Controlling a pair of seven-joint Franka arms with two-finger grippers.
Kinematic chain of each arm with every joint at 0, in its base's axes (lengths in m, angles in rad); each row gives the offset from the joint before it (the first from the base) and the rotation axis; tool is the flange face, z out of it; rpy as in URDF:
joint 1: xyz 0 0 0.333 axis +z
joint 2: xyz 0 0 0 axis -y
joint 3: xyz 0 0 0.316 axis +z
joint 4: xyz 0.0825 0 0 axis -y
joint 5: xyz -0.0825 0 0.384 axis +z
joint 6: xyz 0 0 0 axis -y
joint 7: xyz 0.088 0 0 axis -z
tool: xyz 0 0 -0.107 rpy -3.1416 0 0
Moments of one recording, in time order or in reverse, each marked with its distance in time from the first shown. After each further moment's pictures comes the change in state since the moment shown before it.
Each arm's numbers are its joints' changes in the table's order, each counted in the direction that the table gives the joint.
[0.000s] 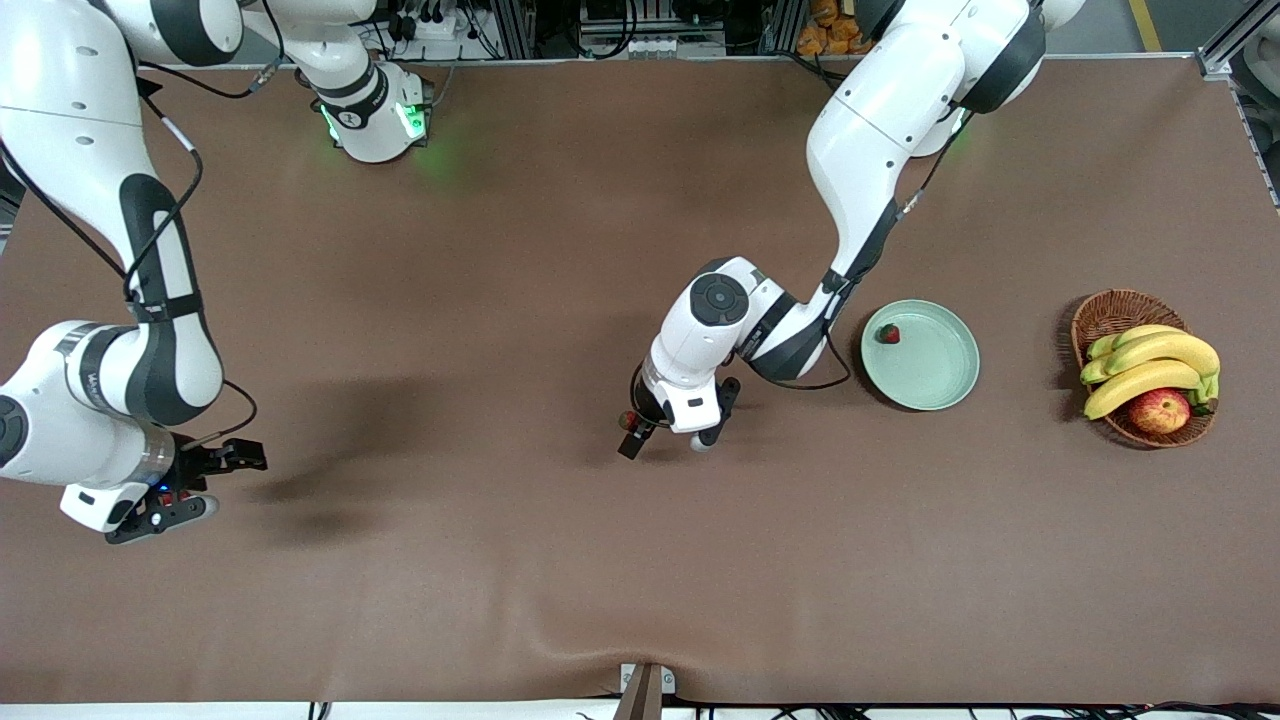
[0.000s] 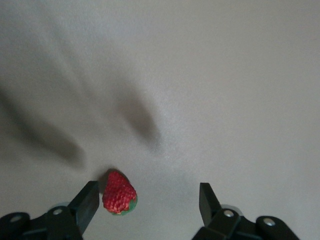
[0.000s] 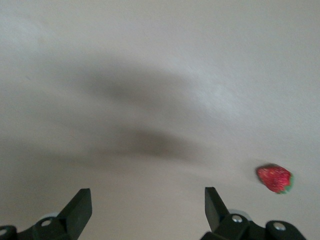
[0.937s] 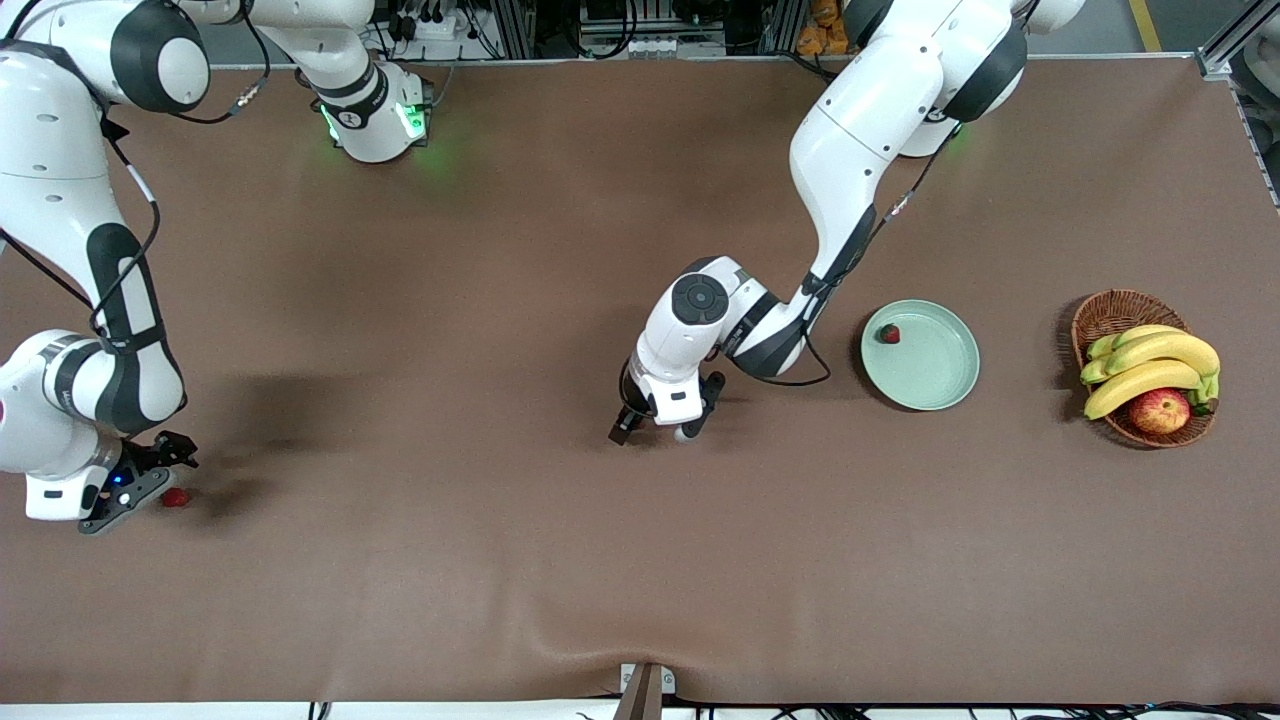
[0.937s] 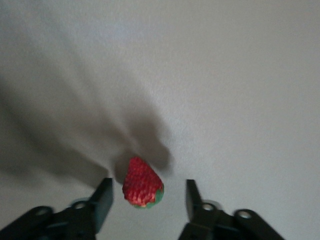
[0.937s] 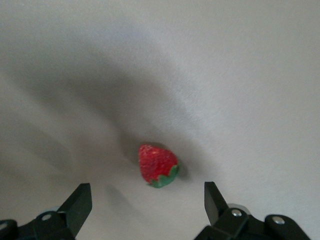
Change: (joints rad) left arm -0.036 -0.037 0.000 0.005 0.000 0.000 0.000; right arm -0.168 -0.134 0.013 -0.002 -0.130 0.316 -0.550
